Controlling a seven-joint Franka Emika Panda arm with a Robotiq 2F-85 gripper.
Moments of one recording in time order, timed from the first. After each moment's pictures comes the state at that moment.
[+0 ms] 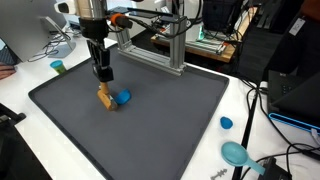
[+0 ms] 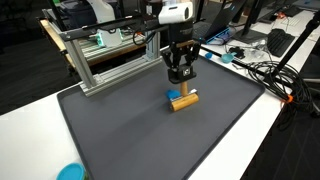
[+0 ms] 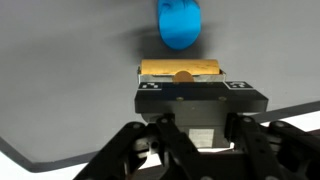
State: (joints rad) arm -0.02 0.39 -0.04 -1.92 0.03 2.60 0.19
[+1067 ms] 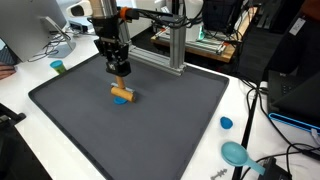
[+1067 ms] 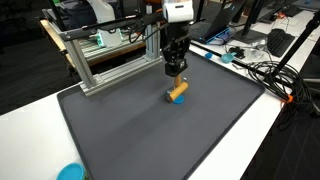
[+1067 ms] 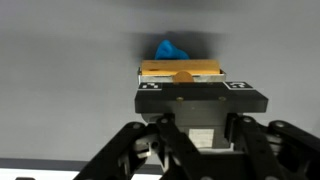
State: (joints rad) arm -0.06 0.33 0.02 -1.98 0.04 2.46 -0.16
